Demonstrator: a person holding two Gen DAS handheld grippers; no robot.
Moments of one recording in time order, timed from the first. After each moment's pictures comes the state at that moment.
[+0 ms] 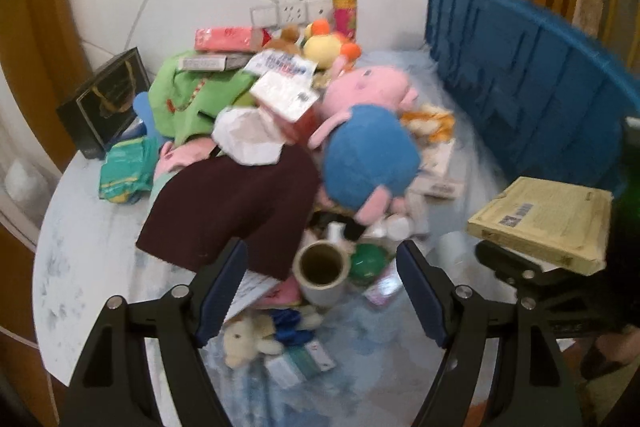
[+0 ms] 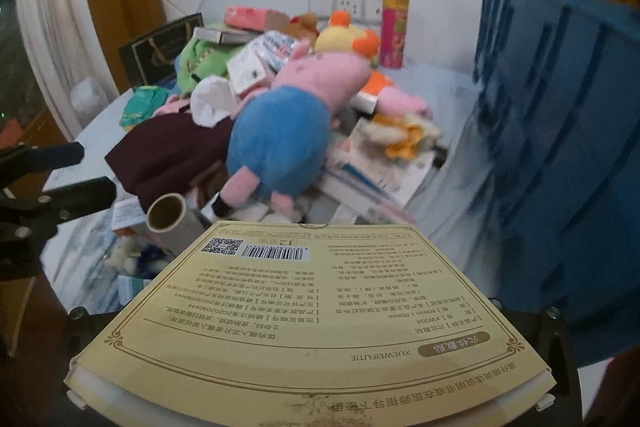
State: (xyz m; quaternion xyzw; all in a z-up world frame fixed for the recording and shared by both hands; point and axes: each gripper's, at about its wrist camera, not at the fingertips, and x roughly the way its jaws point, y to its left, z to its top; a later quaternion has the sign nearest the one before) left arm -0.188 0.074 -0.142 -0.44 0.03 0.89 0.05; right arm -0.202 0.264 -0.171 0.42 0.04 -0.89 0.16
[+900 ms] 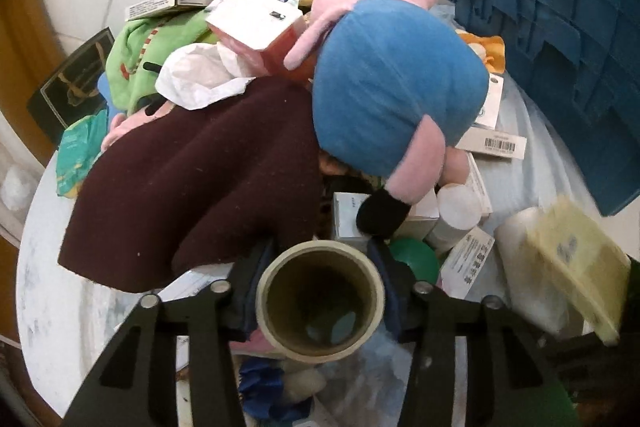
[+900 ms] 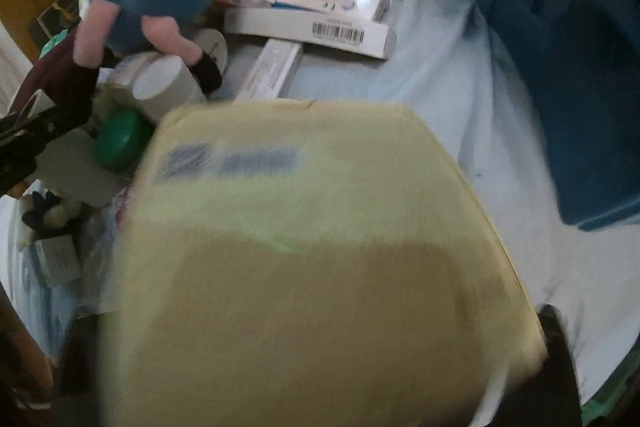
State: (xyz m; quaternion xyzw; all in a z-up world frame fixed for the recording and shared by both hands) left arm -0.239 0.106 -0.239 -0.46 0.08 0.88 0.05; right arm -0.209 0.287 -0.299 0.55 -0.02 -0.83 0.05
